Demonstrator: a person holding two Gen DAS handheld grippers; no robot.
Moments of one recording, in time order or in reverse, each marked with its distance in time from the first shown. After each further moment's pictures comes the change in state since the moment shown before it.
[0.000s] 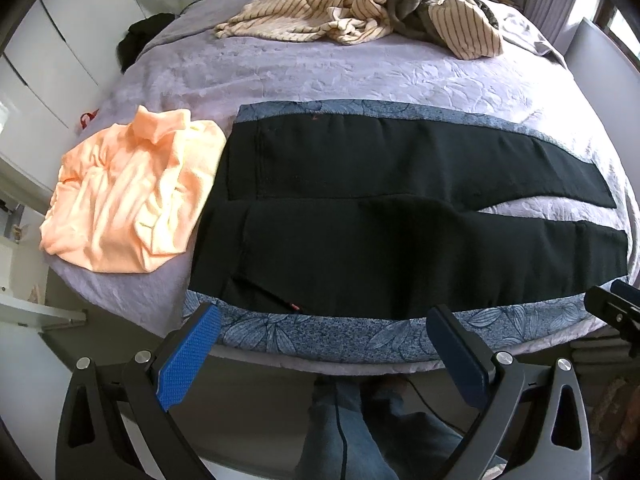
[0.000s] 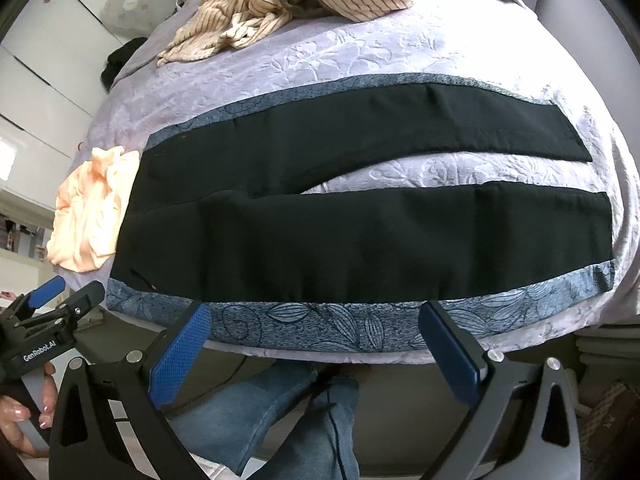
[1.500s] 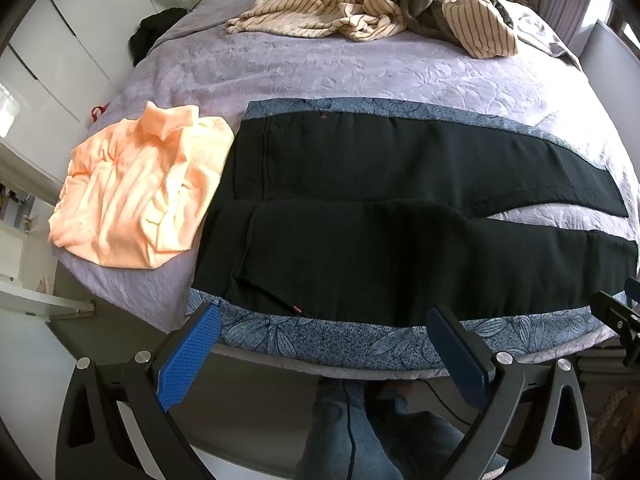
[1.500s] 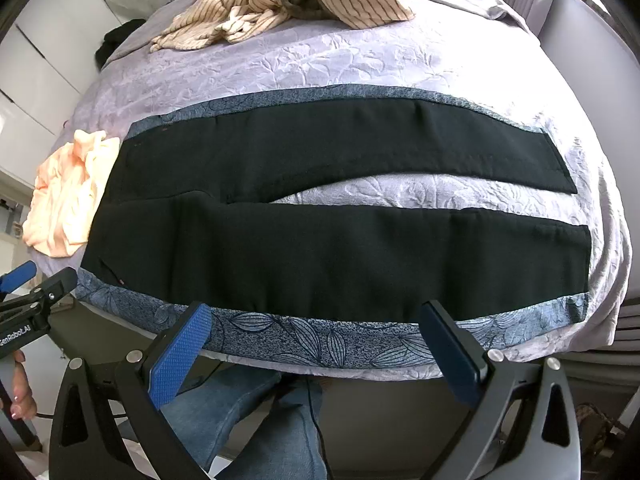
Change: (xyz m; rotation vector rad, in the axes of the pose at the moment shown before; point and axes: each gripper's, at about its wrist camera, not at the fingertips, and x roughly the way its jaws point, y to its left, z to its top) left arm 0.007 -0.002 0.006 -0.028 0.023 0.038; right arm 0.001 -0.001 0.010 -0.083 0.002 -0.107
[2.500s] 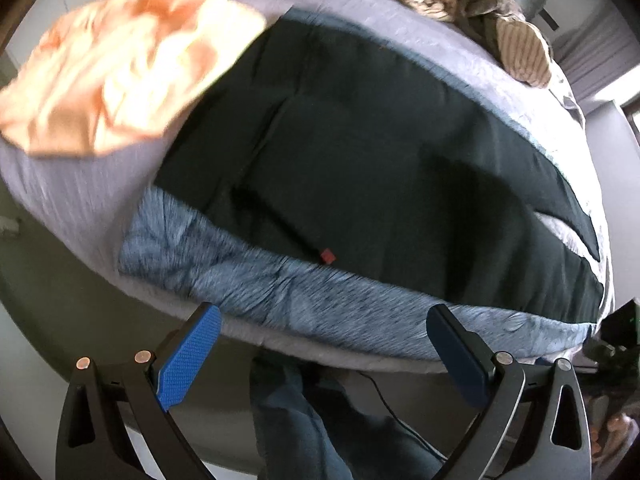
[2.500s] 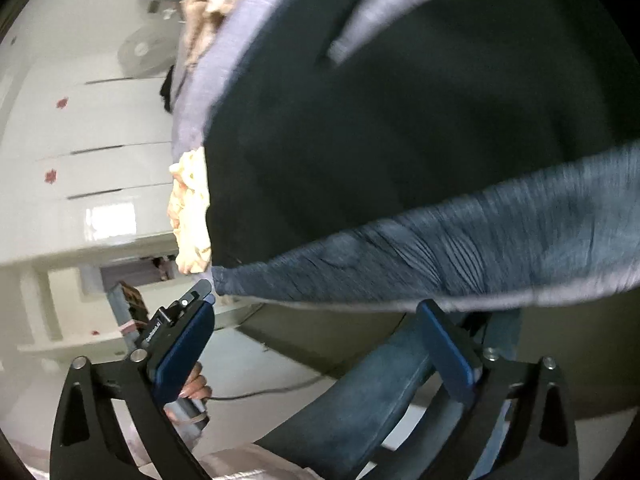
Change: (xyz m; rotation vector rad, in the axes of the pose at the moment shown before) left arm 0.105 0.080 -0.066 -0.267 0.107 -0.289; right arm 0.124 -0.054 -0.072 0.434 0.262 0.759
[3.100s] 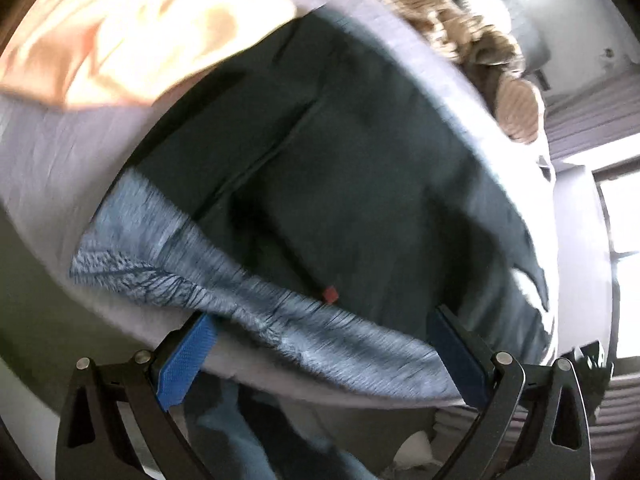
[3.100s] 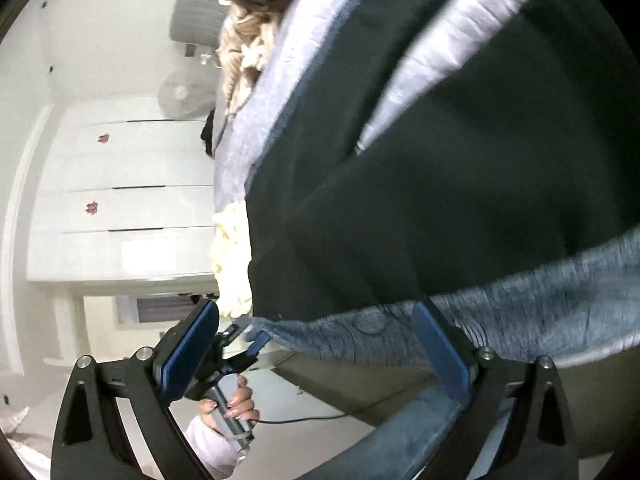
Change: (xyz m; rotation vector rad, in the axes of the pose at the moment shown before) left arm 0.022 0.024 -0.001 -0.161 -0.041 -0.213; right arm -0.021 0.010 0.024 -0.021 -0.176 0.166
